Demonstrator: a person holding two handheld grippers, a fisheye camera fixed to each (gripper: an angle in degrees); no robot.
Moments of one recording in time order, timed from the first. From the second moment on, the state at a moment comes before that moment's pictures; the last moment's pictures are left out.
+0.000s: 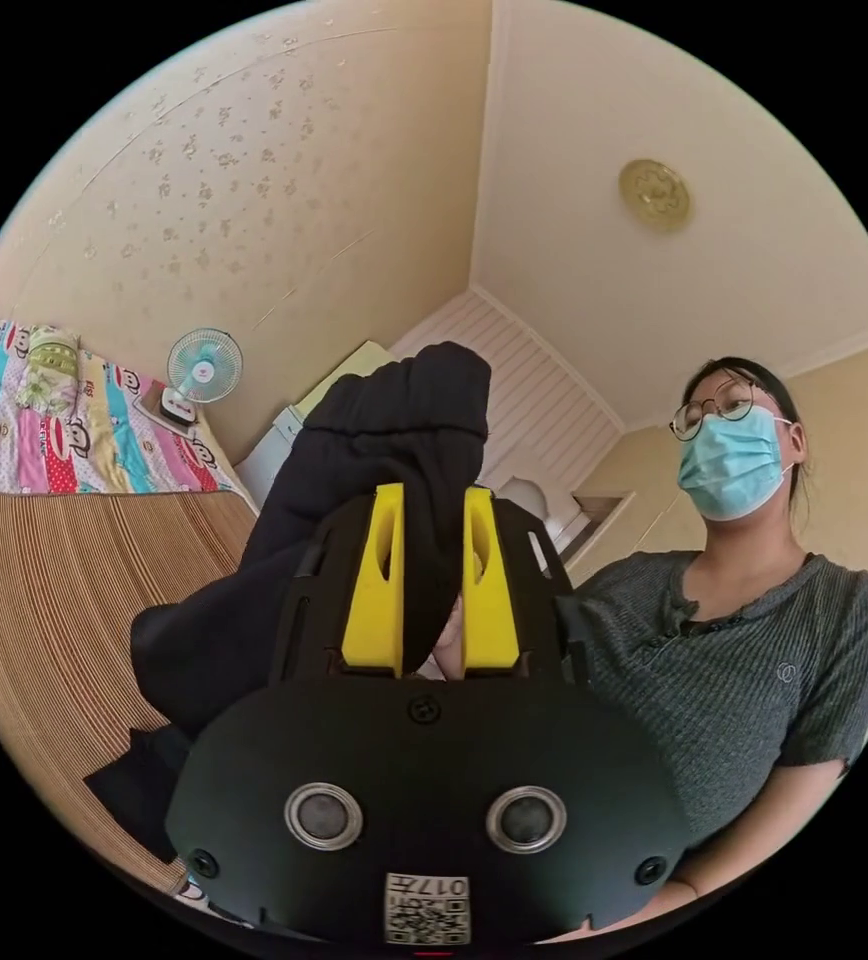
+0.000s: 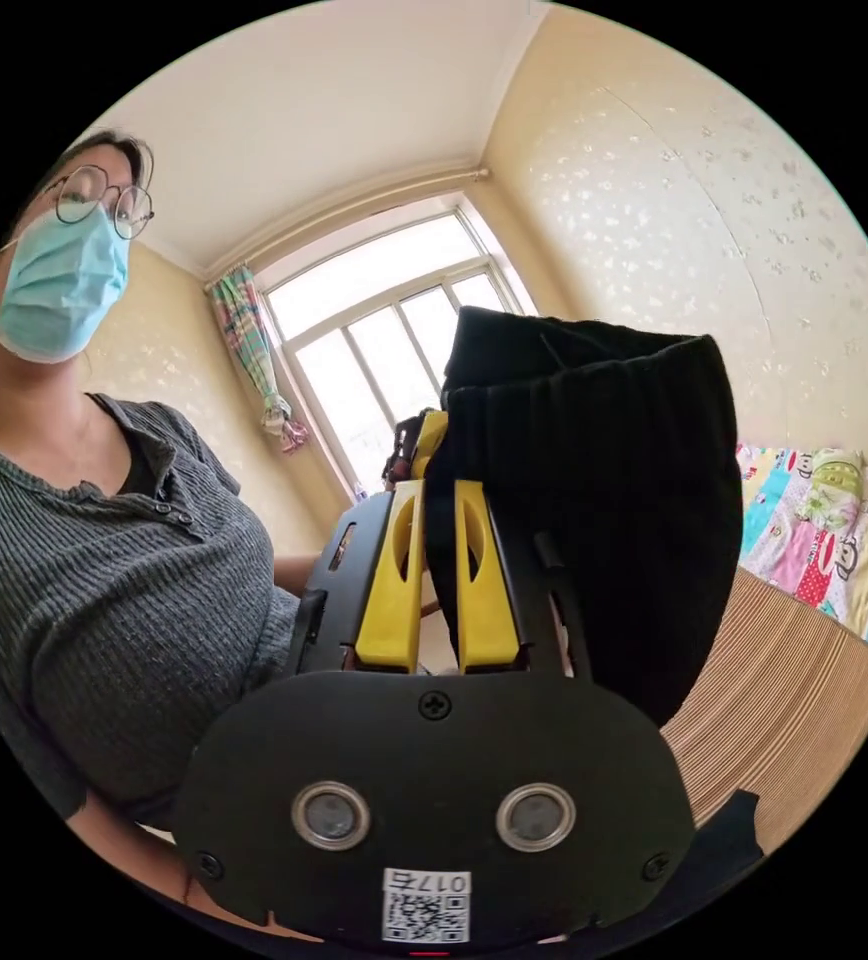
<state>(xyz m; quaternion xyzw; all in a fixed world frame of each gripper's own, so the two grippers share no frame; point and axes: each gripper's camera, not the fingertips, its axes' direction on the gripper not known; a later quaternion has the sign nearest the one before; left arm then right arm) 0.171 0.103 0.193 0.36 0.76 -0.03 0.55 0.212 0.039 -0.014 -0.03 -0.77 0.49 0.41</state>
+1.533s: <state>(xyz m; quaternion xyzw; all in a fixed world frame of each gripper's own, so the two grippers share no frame) -0.009 0.184 -0.241 0.71 0.48 -0.06 0.51 0.395 -0.158 -0.106 0.12 -0.59 0.49 0.63</state>
